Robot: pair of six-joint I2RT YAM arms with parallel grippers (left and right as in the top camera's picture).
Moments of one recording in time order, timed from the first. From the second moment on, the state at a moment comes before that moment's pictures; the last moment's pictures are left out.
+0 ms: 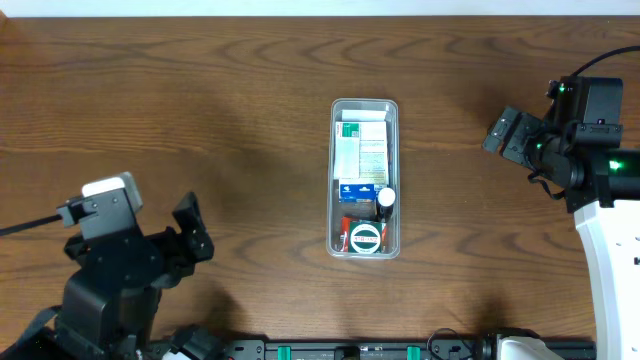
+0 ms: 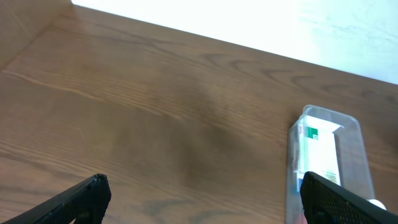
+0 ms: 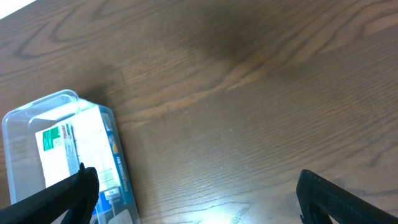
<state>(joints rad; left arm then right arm) -0.58 0.75 1.40 -1.32 -0.56 -0.57 -0.03 1.29 1.32 -0.99 0.02 0.41</state>
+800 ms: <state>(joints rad) -0.58 0.75 1.40 -1.34 -0.56 -0.56 -0.03 1.29 1.32 -0.99 0.02 0.41</state>
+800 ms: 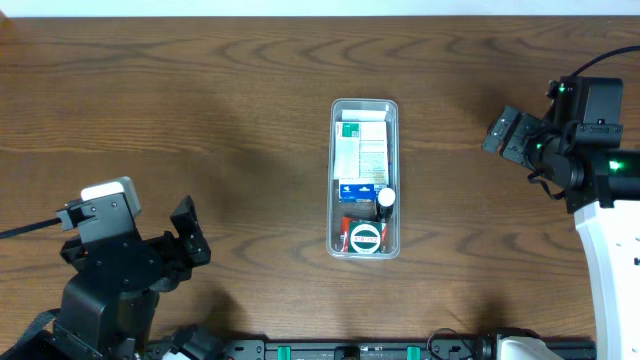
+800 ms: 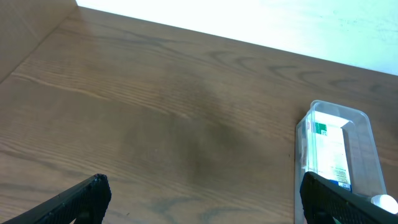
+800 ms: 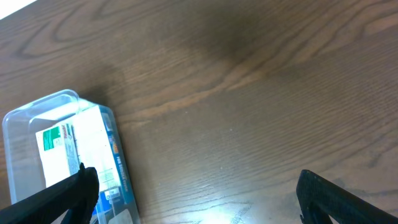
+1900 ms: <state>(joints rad) -0.58 0.75 1.40 -1.34 -0.57 -0.56 0.05 0.08 0.34 -0.65 0.02 0.11</state>
